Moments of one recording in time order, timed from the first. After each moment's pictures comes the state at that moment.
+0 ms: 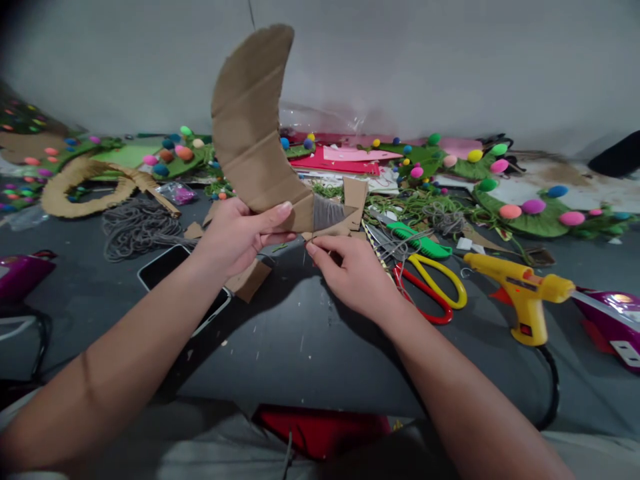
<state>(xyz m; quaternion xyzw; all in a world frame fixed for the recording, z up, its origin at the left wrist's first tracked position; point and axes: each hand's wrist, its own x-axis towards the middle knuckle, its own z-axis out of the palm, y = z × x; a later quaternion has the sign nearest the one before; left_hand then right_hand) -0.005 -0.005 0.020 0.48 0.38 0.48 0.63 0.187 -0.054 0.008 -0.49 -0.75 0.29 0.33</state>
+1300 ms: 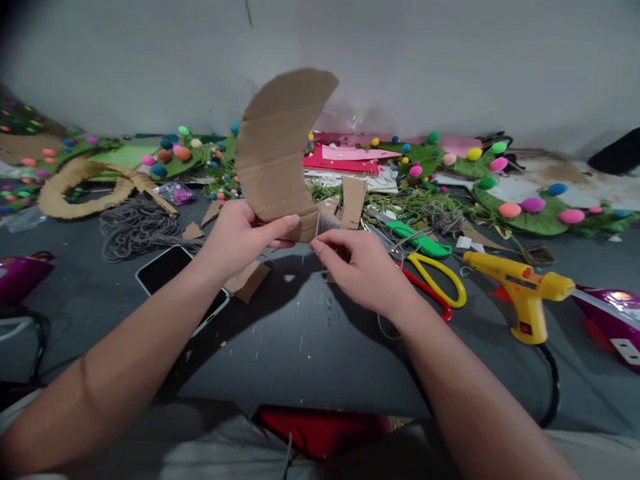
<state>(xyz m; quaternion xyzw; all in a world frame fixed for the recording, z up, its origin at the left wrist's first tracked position) -0.003 -0.009 0.020 0.57 0.42 0.43 0.55 0.198 -0.054 0.021 -0.51 -0.74 0.30 0.31</state>
